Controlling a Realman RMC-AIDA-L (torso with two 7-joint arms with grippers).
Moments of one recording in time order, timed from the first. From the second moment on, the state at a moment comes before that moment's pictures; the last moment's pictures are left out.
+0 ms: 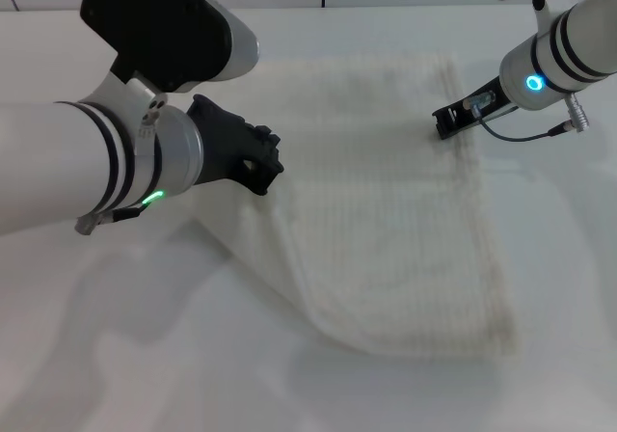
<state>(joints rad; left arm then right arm) -0.24 -2.06 -1.19 -1.81 2.81 -1.02 0.25 0.92 2.06 -1.18 -0.61 -2.69 -0.96 2.72</state>
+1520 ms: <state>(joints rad) -0.08 -2.06 -1.19 -2.00 2.89 -1.28 0.04 0.91 2.06 -1.19 -0.61 -2.69 -0.97 2.72</state>
